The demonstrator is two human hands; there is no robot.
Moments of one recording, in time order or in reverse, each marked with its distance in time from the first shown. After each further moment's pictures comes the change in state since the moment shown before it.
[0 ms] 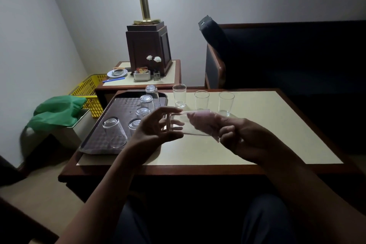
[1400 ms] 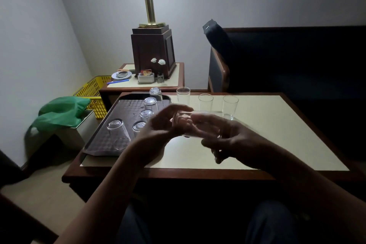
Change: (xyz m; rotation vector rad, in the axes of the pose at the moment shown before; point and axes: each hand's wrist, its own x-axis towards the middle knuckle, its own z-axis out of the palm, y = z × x) left_hand 0.008 0.019 0.008 -0.041 -0.078 -0.007; right_hand -0.001 0.005 0.010 -0.892 -0.223 -0.307
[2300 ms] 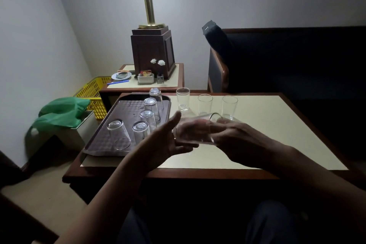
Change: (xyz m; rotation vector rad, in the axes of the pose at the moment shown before) left_hand 0.001 -0.018 0.003 -0.264 -0.091 -0.393; right_hand 0.007 0.018 -0.020 -1.318 -0.057 -0.639
